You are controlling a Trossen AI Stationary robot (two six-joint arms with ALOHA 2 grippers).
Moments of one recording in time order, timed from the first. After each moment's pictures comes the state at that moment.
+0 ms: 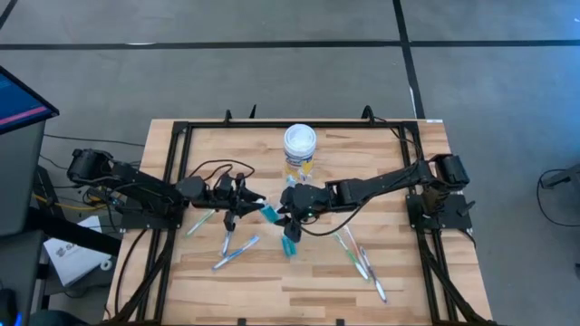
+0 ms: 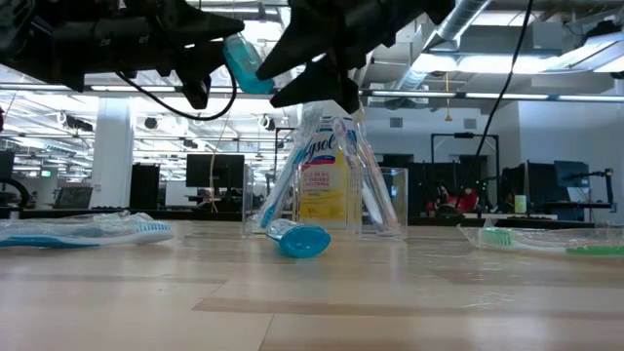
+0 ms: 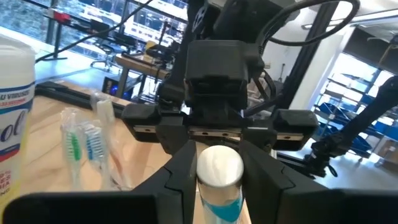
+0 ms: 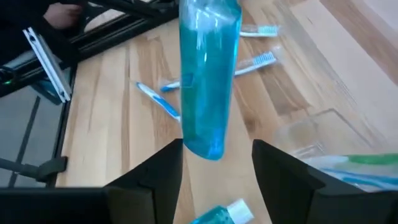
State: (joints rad) left arm -0.10 1.22 0.26 1.07 -0.04 -0.34; right arm 0.15 1.80 1.27 -0.12 0.04 0.46
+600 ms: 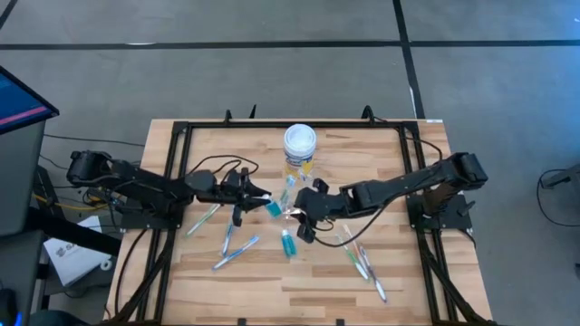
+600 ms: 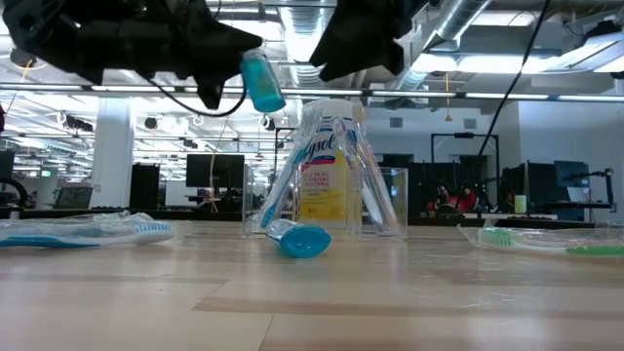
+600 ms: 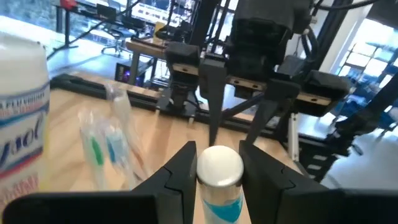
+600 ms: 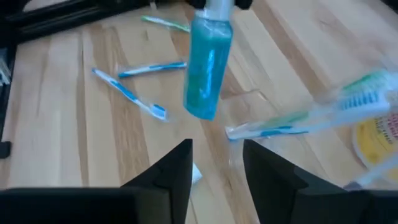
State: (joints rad) left arm -0.02 1.22 0.36 0.86 0.00 -0.27; right arm 0.24 1.66 1.28 -0.38 0.32 0.44
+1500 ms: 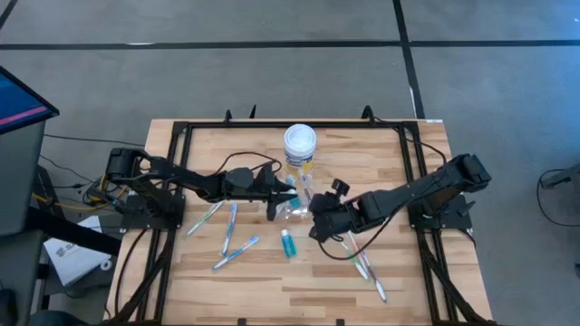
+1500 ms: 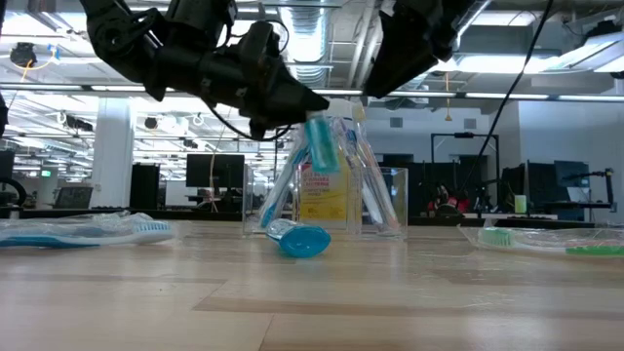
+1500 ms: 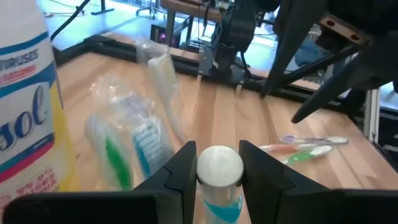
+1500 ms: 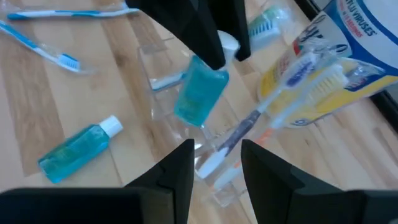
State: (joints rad) left arm 0.04 1.61 0.63 0.77 -0.05 -0.22; right arm 0.35 1.64 1.27 -0.69 0.65 0.54
